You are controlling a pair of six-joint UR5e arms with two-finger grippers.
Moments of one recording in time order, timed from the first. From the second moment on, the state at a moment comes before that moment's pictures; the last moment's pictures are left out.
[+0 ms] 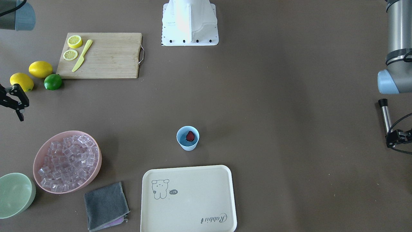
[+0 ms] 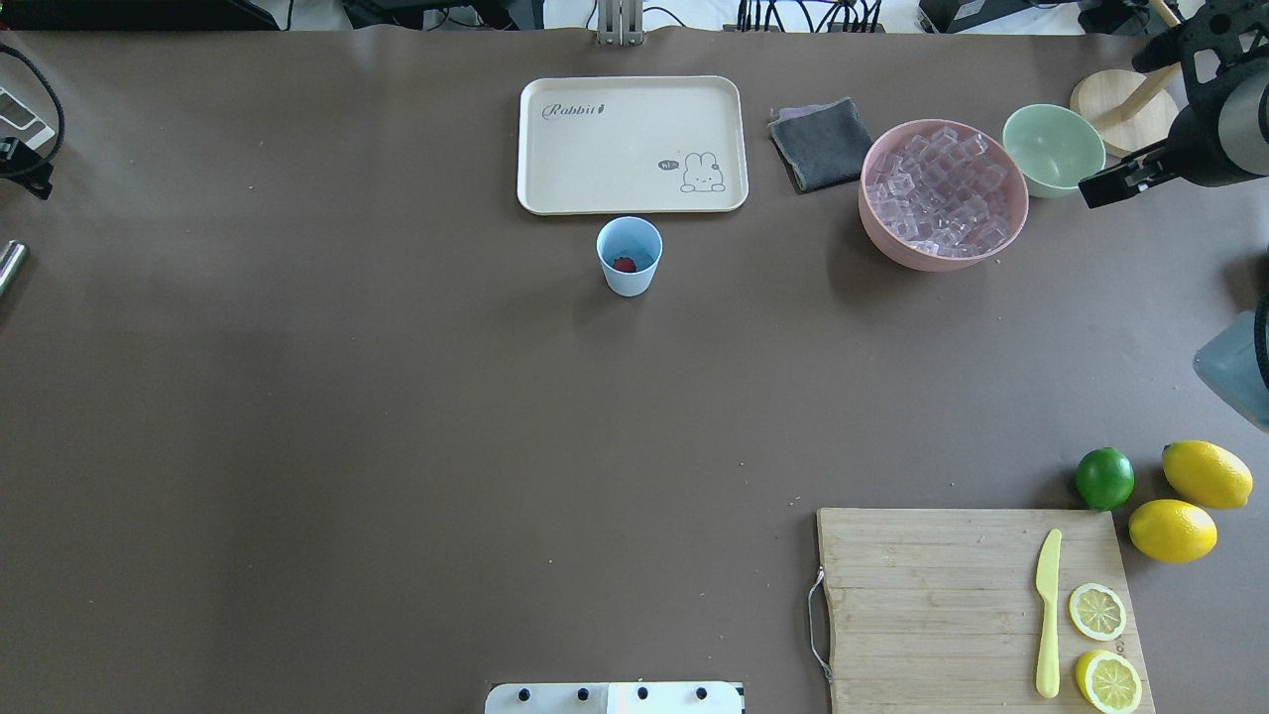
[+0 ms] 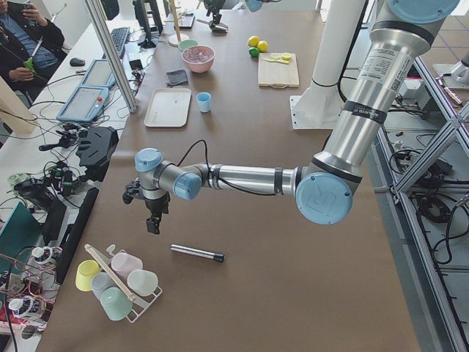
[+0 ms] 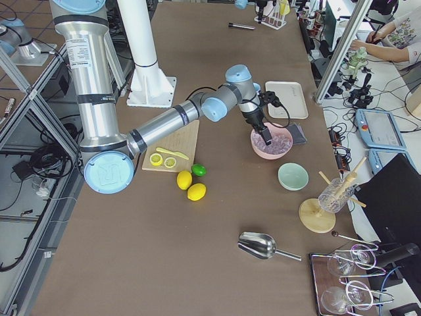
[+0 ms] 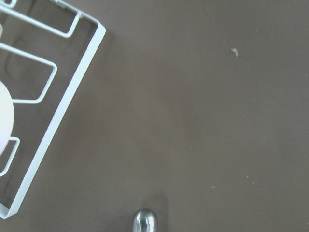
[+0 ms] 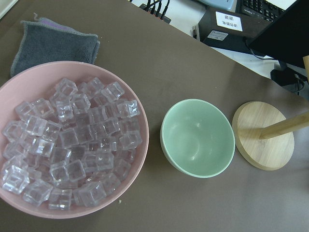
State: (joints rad) left arm -1.29 -1.95 -1.23 -1.84 -2.12 -0.29; right arm 1.07 -1.44 1.94 -1.36 1.85 0.35
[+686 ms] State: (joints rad) left arm -1.34 -2.02 -1.40 -1.78 -2.23 -0.45; right arm 1.24 -1.46 1.88 -1.41 2.12 0.32
